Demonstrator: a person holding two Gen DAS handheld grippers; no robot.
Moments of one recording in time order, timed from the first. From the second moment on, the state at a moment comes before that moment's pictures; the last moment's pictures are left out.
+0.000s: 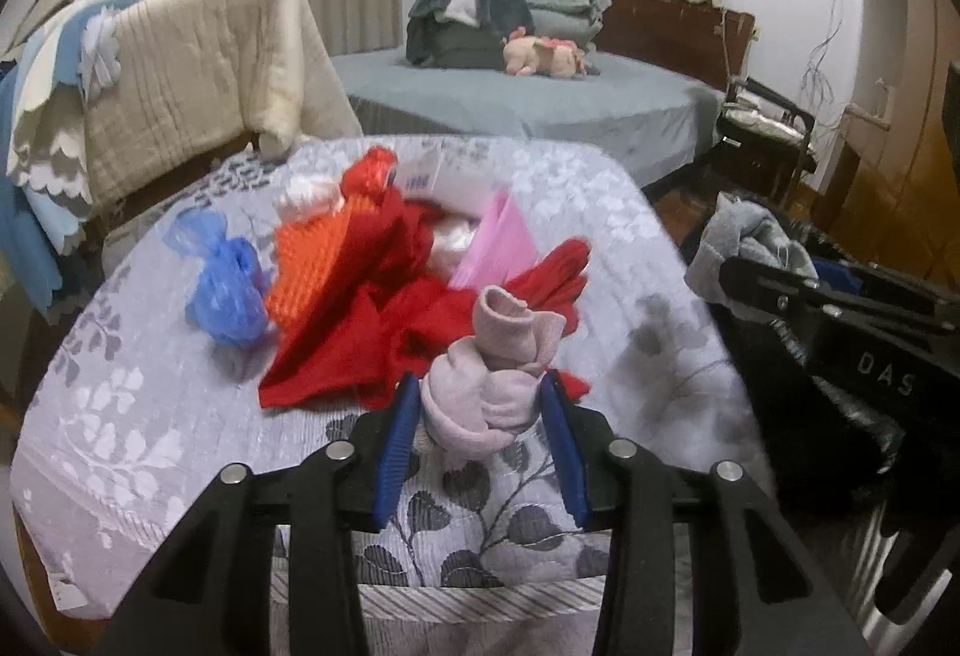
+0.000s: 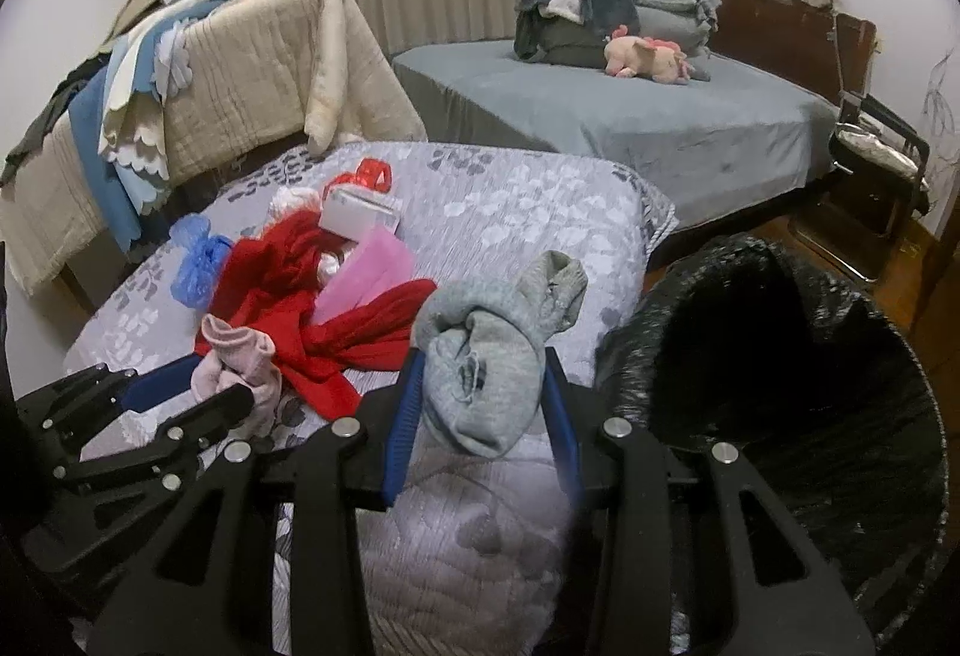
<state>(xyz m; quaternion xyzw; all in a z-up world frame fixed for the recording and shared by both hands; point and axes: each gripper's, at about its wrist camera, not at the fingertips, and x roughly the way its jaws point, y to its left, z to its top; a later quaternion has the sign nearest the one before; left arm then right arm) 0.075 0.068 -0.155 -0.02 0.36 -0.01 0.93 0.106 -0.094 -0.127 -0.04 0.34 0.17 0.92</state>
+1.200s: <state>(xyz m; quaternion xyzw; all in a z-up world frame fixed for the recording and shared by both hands) 0.122 -0.095 -0.105 0.00 0.31 -0.19 0.93 0.067 -0.278 -0.101 0.00 0.30 -0.04 0.95</state>
